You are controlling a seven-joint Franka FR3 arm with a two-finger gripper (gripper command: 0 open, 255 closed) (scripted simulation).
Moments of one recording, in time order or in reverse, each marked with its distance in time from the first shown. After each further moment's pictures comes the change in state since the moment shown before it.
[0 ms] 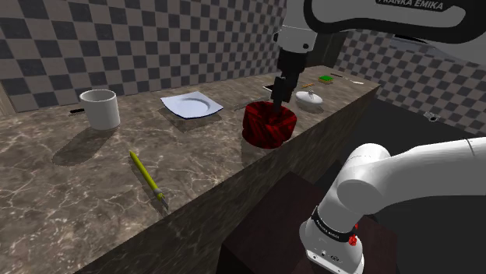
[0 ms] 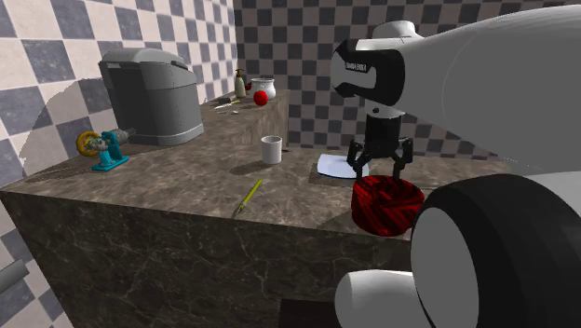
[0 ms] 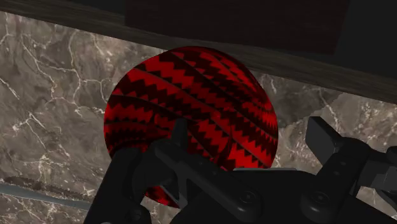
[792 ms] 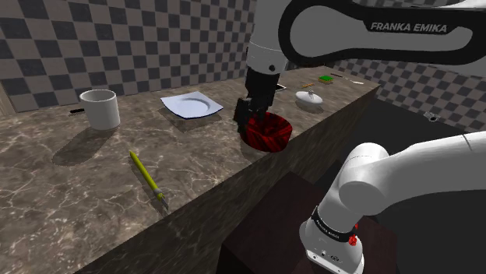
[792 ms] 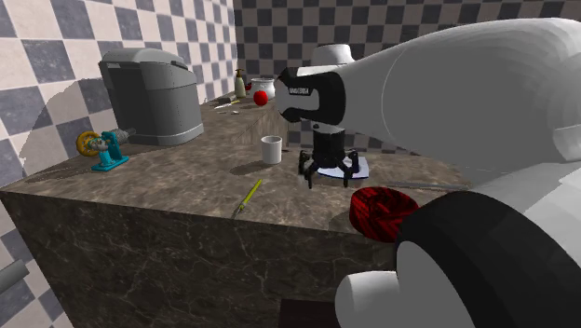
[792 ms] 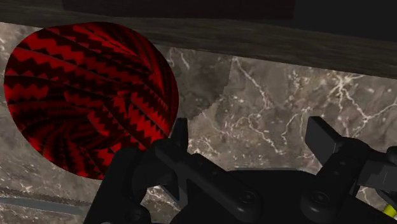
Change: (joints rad) arm 0.050 0.043 0.245 -0.059 0.158 0.190 0.296
